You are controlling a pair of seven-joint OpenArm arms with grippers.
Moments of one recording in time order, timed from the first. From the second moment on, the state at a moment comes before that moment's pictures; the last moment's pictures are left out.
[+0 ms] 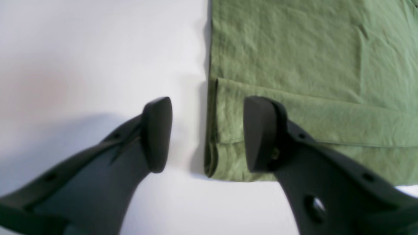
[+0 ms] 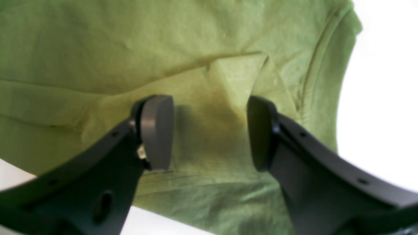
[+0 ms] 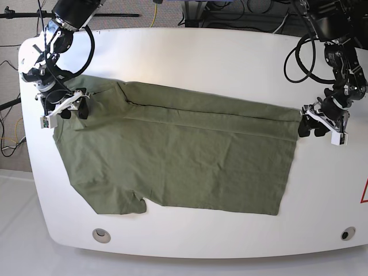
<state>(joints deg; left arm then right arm) -0.7 -19.0 -26.7 78.1 -30.7 -33.0 42.0 -3.5 8.9 40.2 89.7 24.8 39.7 -54.5</state>
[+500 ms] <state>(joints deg) -1.4 -20.2 -27.0 78.7 -30.7 -32.6 42.4 -3.0 10.1 42.3 92.6 24.9 39.7 -54.3</state>
